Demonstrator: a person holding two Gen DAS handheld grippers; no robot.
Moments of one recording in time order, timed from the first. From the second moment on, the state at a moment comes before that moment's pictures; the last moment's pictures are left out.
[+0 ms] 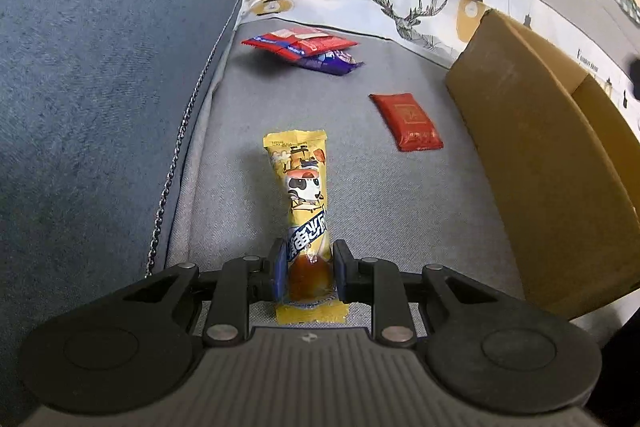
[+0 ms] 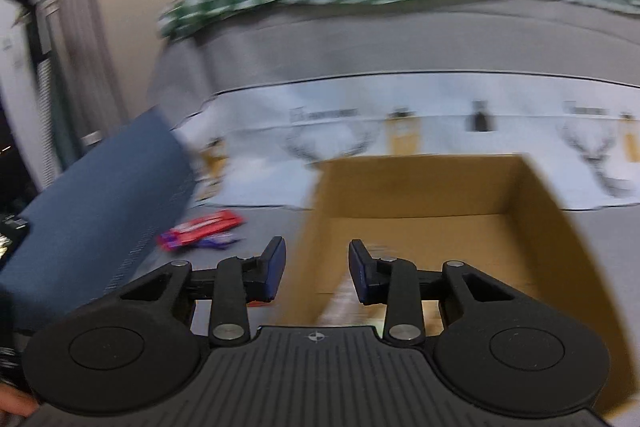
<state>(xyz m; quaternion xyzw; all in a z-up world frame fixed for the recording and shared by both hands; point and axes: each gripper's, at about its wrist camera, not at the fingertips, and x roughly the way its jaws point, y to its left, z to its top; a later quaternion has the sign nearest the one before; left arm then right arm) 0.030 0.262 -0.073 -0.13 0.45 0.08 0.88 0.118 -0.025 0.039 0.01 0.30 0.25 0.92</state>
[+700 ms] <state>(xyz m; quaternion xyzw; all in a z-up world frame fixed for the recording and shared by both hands) 0.038 0.265 -0.086 -0.12 0.46 0.09 0.87 0.218 0.160 -0.106 -0.10 0.47 0.20 0.85</state>
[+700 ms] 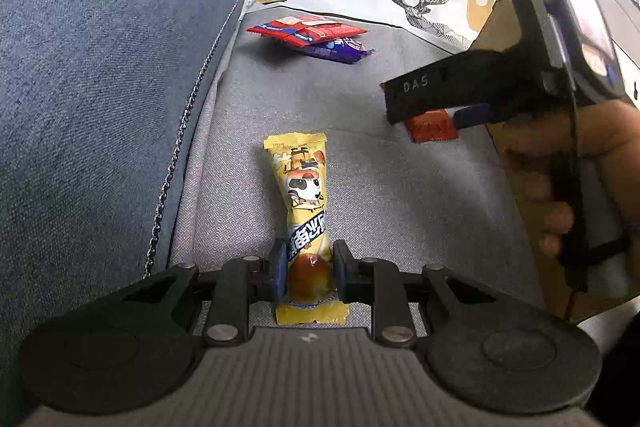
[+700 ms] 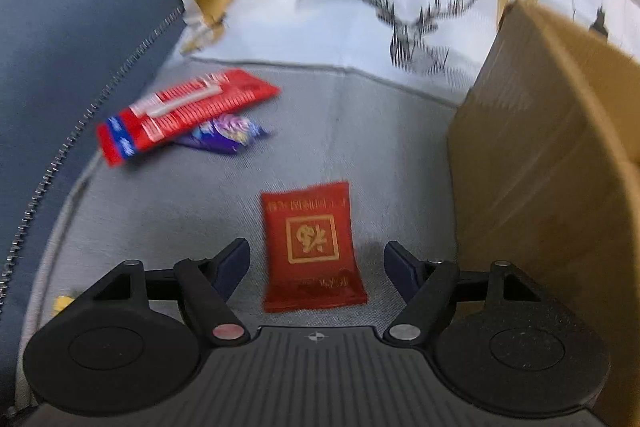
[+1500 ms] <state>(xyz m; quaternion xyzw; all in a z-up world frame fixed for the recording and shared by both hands) 0.027 0.265 -0.077 -0.14 0.46 0.06 0.87 0.056 0.089 -0.037 -0.12 0.43 0.34 0.83</state>
